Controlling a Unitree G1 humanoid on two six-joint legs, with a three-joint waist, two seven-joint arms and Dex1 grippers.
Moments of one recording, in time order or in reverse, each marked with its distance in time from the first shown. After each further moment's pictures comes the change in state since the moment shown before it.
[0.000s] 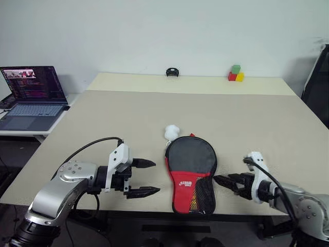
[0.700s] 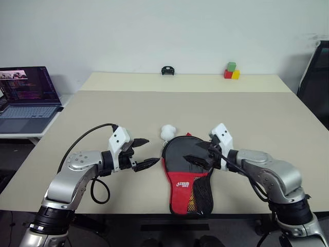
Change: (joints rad) left arm -0.127 -0.114 0.023 0.171 0.110 -0.047 0.245; right arm -0.299 -0.078 0.561 0.279 -0.185 -0.569 0.137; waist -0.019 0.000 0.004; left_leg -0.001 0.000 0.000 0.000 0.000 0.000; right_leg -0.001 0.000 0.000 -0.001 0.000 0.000
